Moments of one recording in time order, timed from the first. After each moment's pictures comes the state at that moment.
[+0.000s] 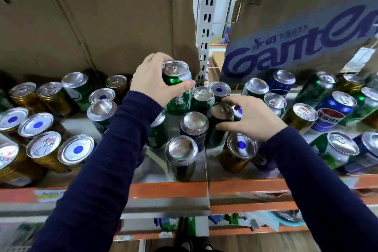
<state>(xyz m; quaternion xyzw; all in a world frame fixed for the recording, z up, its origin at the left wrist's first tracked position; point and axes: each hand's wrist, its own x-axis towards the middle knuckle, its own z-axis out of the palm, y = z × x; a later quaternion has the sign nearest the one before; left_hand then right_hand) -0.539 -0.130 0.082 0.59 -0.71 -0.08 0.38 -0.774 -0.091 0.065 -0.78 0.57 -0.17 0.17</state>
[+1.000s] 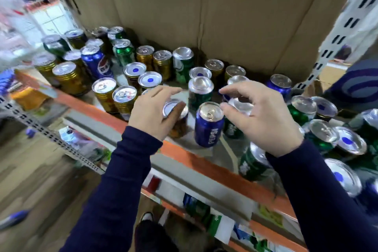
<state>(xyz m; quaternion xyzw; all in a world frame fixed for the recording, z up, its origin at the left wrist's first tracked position) -0.401 0.014 0.028 0.68 -0.64 0.04 0.36 -0.616 -0.061 0.079 -0.87 0.31 -0.33 0.21</state>
